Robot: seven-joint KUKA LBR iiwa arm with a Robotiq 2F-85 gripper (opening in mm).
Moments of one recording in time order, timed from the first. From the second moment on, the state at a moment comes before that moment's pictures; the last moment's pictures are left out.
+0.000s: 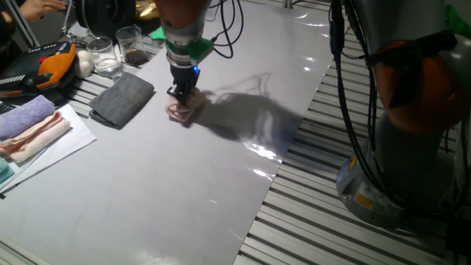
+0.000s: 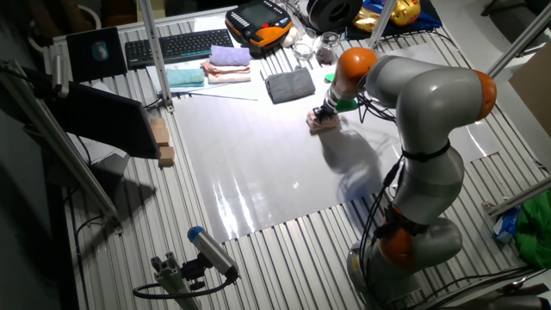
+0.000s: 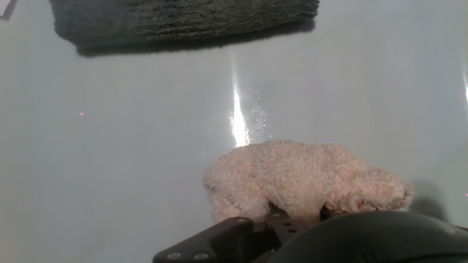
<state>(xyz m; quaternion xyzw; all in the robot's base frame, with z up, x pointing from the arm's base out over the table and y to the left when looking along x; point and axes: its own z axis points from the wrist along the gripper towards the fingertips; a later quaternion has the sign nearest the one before) 0.592 -0.029 0.051 0.04 1.00 0.01 0.09</state>
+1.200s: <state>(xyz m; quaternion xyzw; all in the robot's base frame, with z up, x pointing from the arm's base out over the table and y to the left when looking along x) 0.650 -0.004 0.039 0.04 0.99 0.01 0.10</state>
